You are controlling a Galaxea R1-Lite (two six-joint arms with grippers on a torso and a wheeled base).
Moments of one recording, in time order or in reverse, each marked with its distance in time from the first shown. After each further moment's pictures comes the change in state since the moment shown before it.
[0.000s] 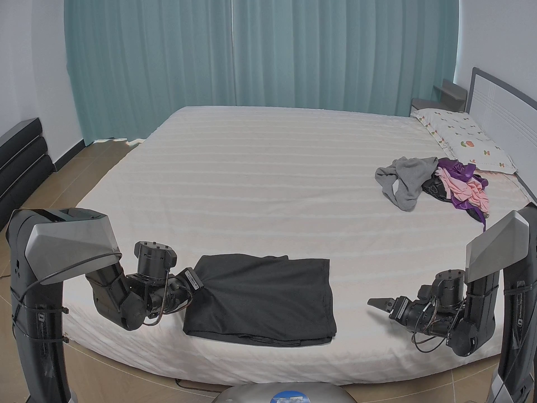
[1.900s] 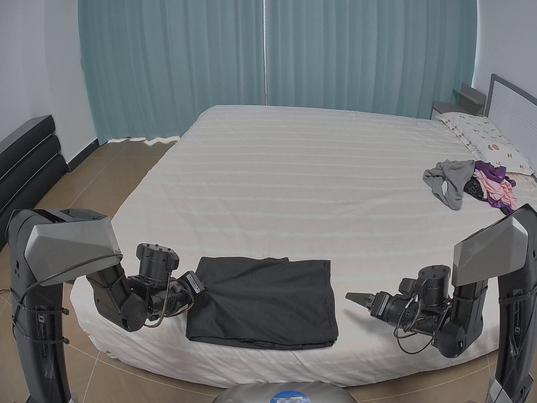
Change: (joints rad) left arm -0.013 -0.004 0.005 0.032 -0.001 -0.004; right arm 0.126 -0.015 -0.090 0.000 -0.026 0.002
